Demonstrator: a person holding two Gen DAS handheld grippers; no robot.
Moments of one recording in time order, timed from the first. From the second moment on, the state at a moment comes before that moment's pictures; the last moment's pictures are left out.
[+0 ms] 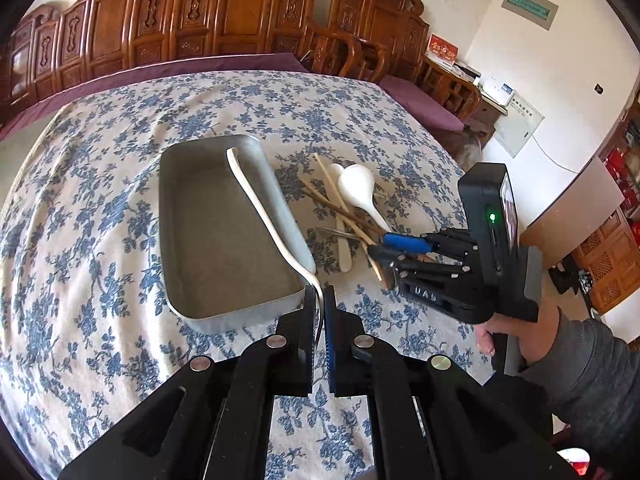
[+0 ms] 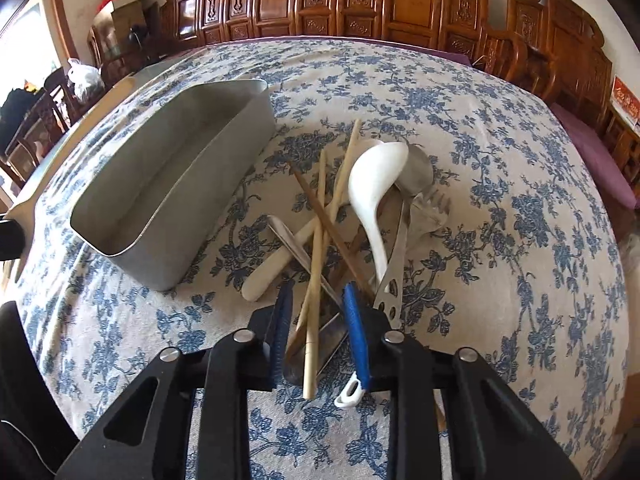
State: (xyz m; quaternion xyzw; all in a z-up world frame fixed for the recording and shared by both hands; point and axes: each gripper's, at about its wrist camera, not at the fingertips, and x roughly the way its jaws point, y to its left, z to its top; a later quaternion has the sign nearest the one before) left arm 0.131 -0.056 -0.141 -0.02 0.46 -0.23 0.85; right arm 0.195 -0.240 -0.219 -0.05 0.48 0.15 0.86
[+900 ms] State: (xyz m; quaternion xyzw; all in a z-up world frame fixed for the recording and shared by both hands) left arm 0.157 -0.027 -0.145 -0.02 0.48 -0.20 0.85; right arm 0.163 -0.254 -0.163 -0.04 0.45 0.16 0.88
